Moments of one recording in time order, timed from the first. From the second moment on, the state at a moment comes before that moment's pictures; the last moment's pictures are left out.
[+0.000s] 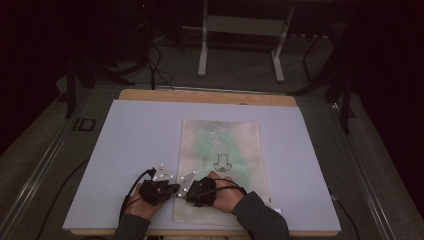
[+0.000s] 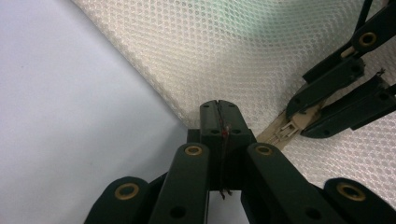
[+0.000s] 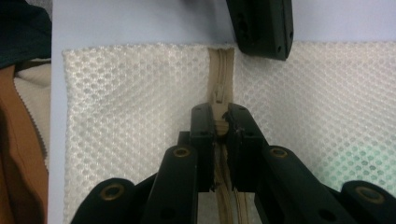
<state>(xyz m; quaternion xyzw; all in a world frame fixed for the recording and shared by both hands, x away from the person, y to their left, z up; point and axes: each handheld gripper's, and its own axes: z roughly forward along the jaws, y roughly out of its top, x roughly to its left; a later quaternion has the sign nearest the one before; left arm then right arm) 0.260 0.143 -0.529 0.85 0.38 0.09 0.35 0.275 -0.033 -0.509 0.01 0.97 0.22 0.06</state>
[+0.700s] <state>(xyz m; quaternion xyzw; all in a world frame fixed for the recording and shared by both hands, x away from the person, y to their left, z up) 0.260 0.143 -0.529 0.85 0.38 0.09 0.35 0.275 -0.047 -0.507 0.00 0.98 0.21 0.06</state>
